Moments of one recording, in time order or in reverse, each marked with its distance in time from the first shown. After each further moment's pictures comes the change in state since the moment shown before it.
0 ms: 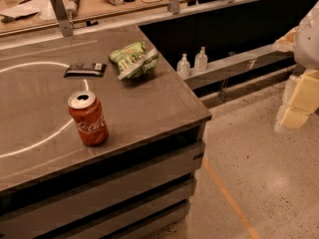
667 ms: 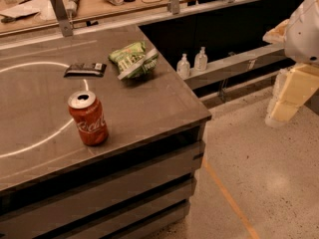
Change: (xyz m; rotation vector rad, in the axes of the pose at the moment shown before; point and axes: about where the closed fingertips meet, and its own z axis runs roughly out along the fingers) arm -0.018 -0.012 0.003 0.037 -0.037 -0.051
